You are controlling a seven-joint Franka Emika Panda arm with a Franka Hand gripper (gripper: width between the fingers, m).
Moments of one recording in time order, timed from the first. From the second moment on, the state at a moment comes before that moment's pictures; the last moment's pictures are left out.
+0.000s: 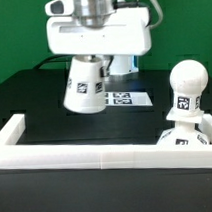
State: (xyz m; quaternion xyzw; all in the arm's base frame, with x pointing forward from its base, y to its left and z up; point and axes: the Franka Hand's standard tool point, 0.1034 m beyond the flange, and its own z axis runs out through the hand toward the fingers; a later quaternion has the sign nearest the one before) arm 0.482 -0.035 0.113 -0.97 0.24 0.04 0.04
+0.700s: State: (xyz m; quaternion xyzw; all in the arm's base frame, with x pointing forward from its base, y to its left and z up) arm 0.552 0.010 0.171 -0.96 0.28 0.04 0.06
